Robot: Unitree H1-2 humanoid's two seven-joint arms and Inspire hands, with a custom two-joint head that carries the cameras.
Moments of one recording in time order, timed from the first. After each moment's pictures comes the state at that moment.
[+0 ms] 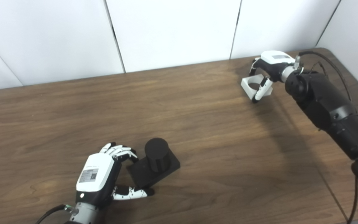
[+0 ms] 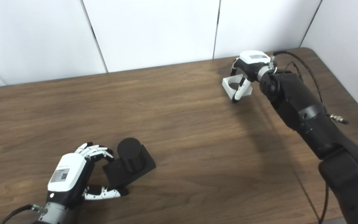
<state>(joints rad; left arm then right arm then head) 0.13 0.29 -0.30 -0.26 0.92 -0.02 -0.05 -0.61 -0.64 0.36 0.37 -0.77 0.26 0.35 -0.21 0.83</state>
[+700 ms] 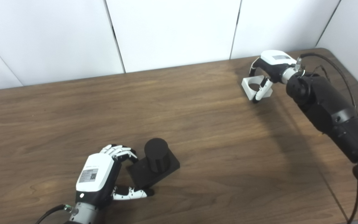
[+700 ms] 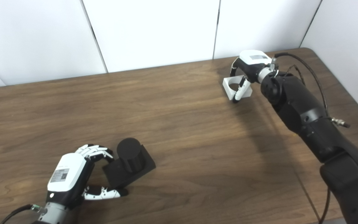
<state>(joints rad) 0.13 0.29 -0.30 -0.26 0.92 -0.02 -0.05 -0.58 -0.65 0.35 0.35 -0.76 0.22 0.30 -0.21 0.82</state>
